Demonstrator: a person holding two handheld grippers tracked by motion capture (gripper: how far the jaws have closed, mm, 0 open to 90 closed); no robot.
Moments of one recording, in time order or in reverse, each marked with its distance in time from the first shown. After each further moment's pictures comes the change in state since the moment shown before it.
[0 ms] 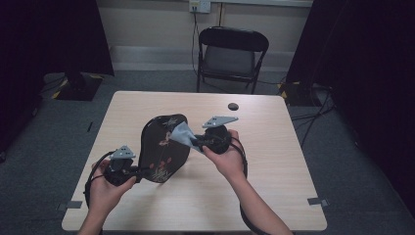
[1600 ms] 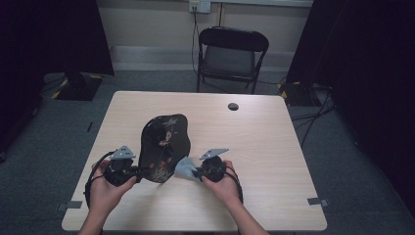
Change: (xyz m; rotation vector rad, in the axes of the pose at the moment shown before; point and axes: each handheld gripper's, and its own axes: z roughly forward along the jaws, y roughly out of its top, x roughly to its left) left arm -0.001 0.000 0.000 -0.003 0.006 -0.002; right arm 0.009 -0.101 0.051 0.185 0.033 0.064
